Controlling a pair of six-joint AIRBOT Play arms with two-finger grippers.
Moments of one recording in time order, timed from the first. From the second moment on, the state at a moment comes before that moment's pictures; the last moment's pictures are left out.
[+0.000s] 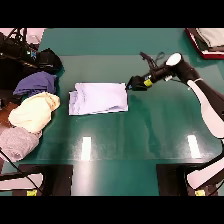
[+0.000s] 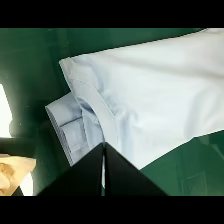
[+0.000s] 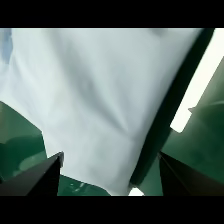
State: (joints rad) left arm 0.01 -1.43 1.71 1.17 -1.38 -1.41; right arm 0.15 -1.78 1.51 -0.72 1.25 1.25
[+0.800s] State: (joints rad) left arm 0.01 -1.43 1.71 1.16 -1.39 -1.41; right arm 0.30 -1.91 1.48 -0.39 1.08 1.09
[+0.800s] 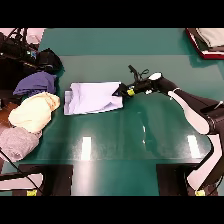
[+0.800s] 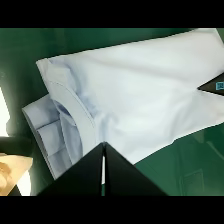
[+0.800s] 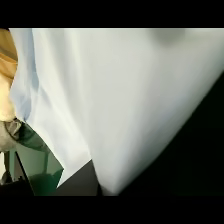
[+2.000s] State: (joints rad) left arm 0.01 -1.43 1.71 1.16 -1.40 -1.41; right arm -0.99 -1.17 0.91 -0.81 0.89 1.26
